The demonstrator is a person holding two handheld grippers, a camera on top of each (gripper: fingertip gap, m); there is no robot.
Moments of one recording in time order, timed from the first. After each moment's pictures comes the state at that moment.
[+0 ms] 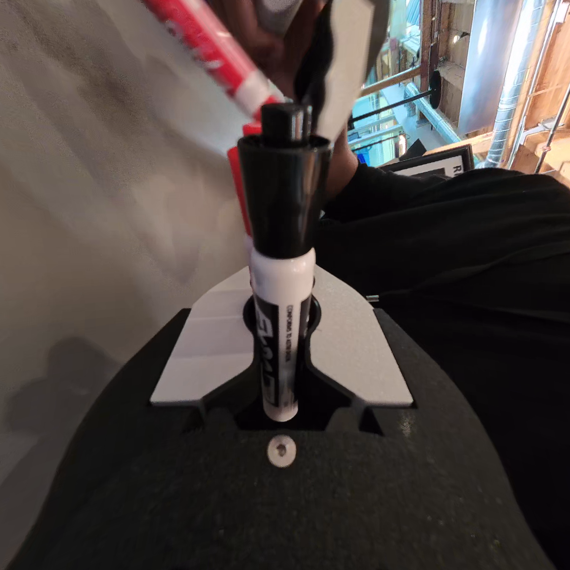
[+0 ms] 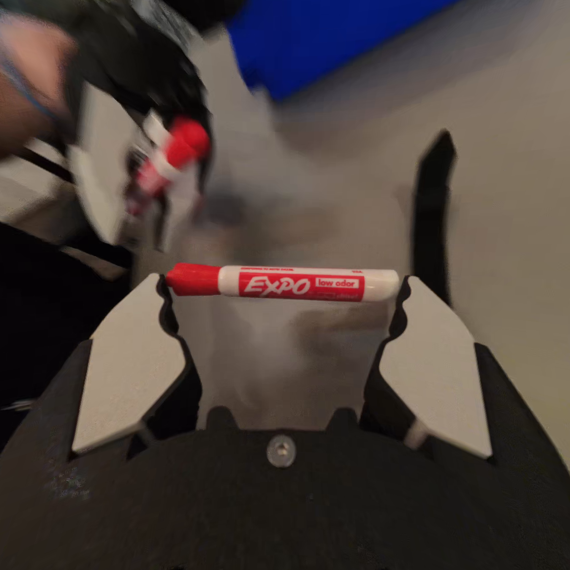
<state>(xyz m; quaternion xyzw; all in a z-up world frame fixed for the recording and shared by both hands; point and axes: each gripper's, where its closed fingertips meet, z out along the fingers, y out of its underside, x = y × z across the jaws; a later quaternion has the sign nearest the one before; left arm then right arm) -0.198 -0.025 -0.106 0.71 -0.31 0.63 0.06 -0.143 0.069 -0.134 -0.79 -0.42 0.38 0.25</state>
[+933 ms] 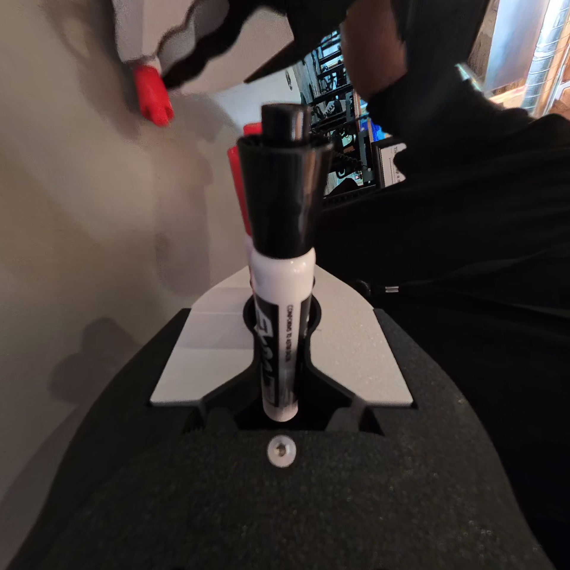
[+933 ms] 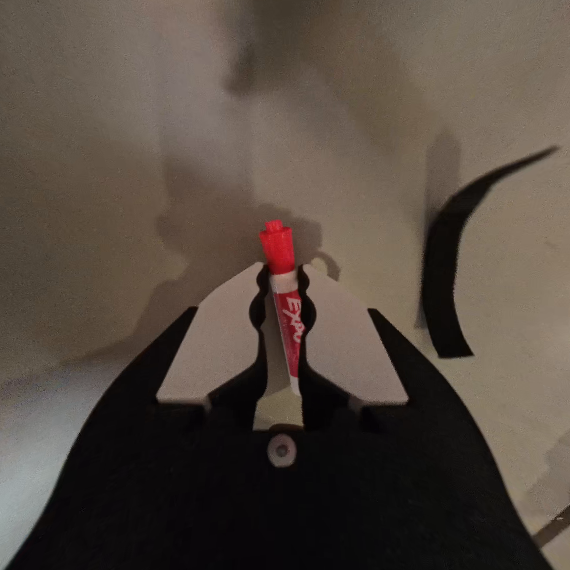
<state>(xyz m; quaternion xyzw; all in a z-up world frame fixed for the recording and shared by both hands) -0.192 -0.040 -0.116 0.71 -0.36 0.61 0.08 -0.090 0.039 -0.181 -0.61 -0.78 0.10 0.10</state>
